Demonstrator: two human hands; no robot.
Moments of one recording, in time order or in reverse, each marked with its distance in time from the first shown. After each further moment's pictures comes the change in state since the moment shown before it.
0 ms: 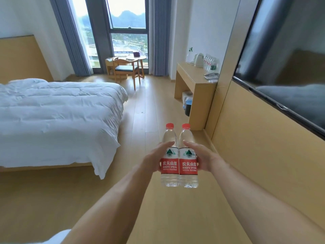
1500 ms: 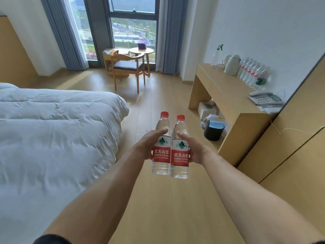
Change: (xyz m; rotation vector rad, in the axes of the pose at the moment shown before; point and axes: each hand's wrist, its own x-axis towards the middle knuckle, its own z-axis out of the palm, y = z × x) left_hand 0.600 0.391 -0.376 0.066 0.125 -0.028; right_hand 0.701 -0.421 0.003 -0.029 -0.002 0.022
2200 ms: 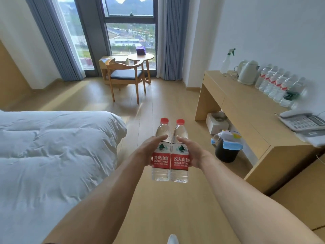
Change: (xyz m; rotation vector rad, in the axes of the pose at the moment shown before) left_hand 0.279 0.150 -0.087 0.017 0.018 -0.051; right_hand 0.281 -0.168 -0.048 0.125 -0.061 0.036
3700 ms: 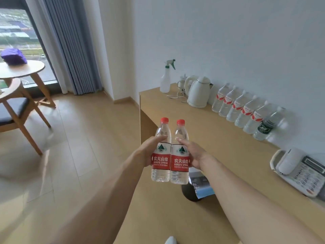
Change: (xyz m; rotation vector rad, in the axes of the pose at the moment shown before) left_hand 0.669 0.404 0.120 0.144 -0.549 -0.097; right_hand 0.437 -0.392 -0.371 0.271 0.461 -0.119
